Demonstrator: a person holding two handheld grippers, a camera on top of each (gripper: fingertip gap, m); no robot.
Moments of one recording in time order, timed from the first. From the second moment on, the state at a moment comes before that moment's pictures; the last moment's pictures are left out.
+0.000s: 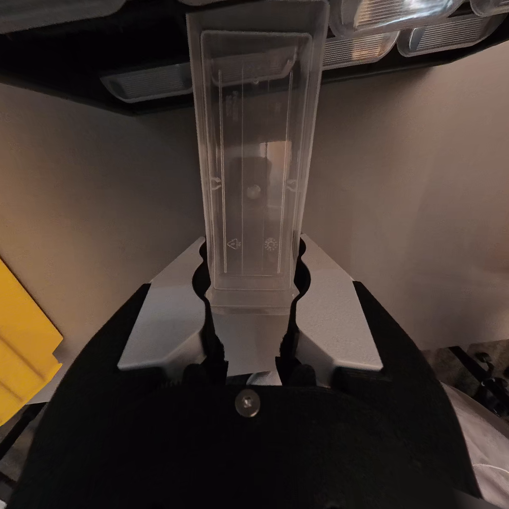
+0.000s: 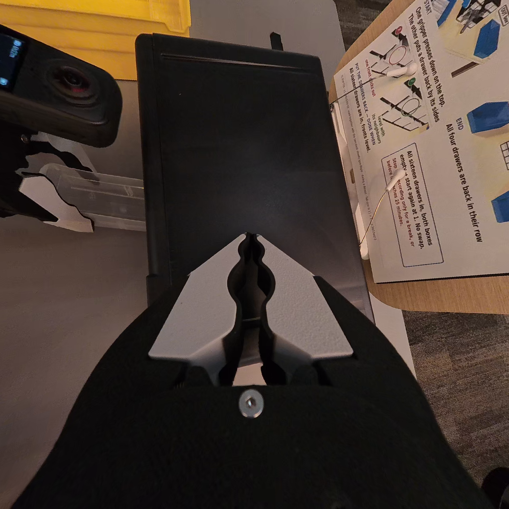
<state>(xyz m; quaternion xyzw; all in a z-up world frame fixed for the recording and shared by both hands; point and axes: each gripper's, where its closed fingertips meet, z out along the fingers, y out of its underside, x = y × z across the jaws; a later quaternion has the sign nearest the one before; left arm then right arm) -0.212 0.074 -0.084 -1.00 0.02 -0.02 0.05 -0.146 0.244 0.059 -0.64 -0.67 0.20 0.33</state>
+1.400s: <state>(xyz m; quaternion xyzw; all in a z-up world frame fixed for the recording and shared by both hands) -0.209 0.092 -0.080 -1.00 -0.01 0.00 0.07 -0.146 0.244 0.059 -0.63 -0.67 0.21 0.34</state>
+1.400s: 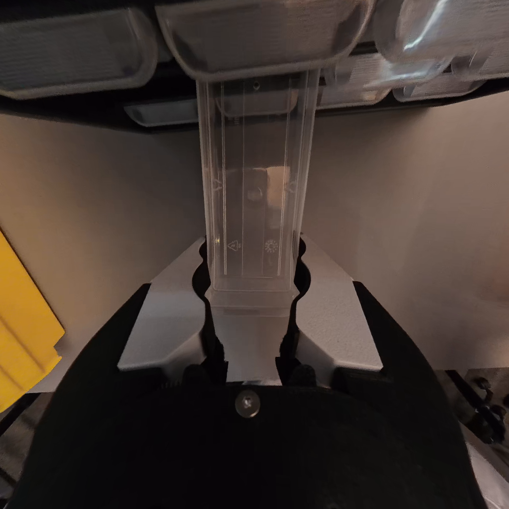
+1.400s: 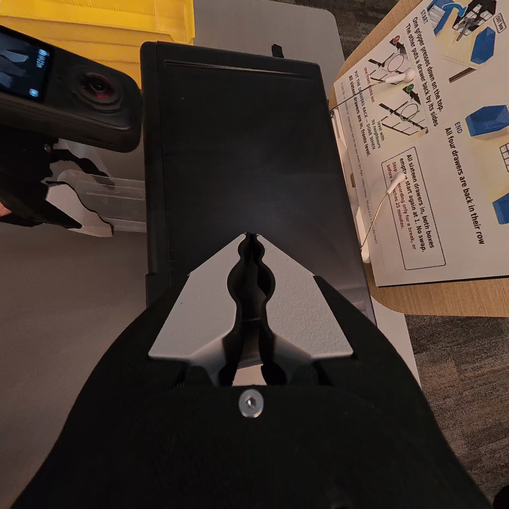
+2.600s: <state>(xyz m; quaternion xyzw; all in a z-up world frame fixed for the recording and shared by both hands) -0.167 0.066 -0.049 -0.66 0.48 0.25 0.53 -0.146 0.244 0.059 -0.63 -0.66 0.22 0.34</state>
